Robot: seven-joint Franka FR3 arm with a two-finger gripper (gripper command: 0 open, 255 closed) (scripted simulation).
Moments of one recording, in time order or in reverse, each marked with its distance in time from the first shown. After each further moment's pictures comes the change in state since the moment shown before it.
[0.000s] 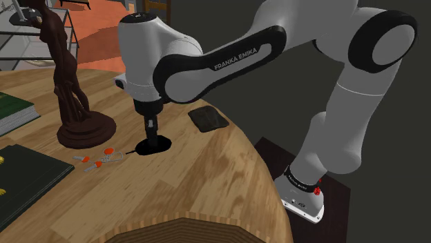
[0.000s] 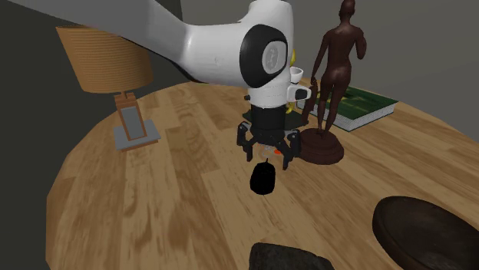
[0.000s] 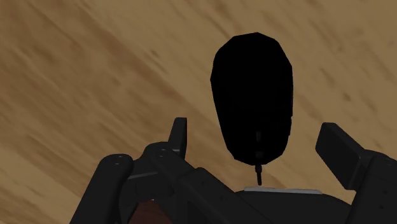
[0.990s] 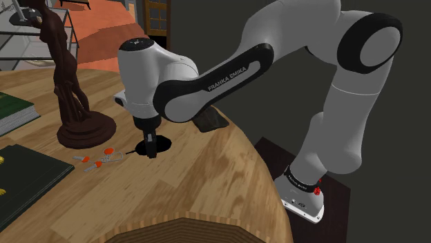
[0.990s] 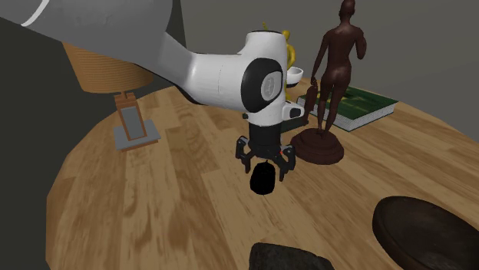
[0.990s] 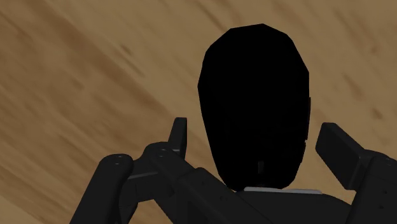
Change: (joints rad) arm 0.014 0.065 0.000 -0.040 -0.038 0.096 0.017
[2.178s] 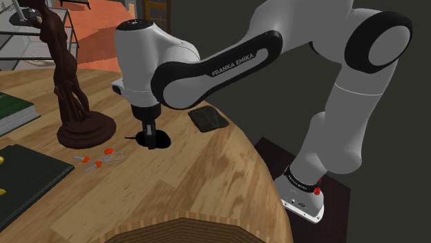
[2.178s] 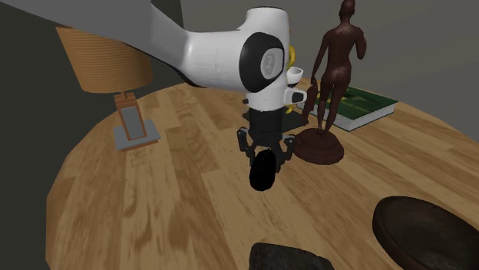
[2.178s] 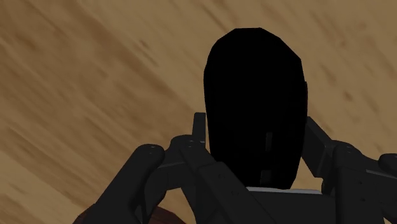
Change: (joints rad) arm -0.003 -0.040 0.006 0.044 0.022 -0.080 -0.019
